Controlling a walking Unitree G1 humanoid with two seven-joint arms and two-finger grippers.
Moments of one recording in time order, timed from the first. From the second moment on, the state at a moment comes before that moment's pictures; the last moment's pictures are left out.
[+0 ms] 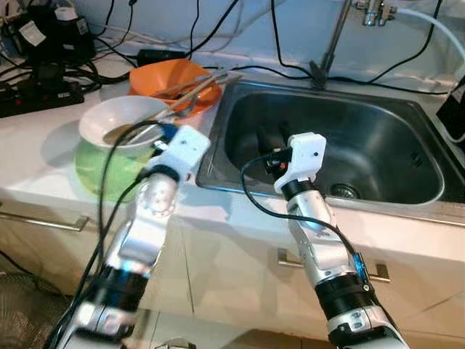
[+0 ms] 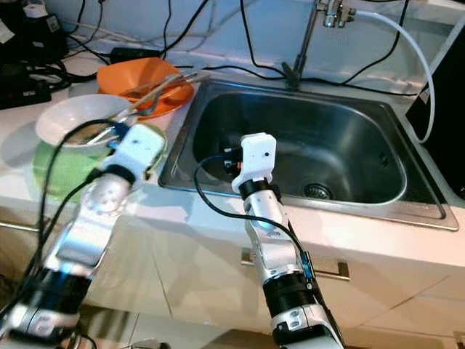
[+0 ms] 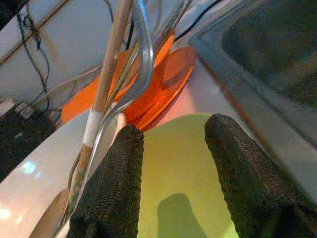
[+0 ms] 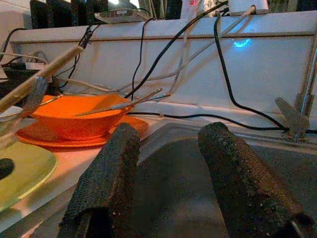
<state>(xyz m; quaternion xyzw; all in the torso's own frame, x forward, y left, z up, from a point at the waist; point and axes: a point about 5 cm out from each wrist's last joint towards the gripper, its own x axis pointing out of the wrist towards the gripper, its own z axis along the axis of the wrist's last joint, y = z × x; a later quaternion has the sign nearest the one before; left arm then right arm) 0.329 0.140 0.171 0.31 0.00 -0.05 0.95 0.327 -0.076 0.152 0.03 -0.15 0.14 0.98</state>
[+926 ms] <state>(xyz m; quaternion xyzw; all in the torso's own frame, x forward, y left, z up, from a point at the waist) 0.305 0.134 0.204 0.31 -0.09 -0.10 0.94 0.329 -0.076 0.148 0.02 -0.15 0.15 0.98</state>
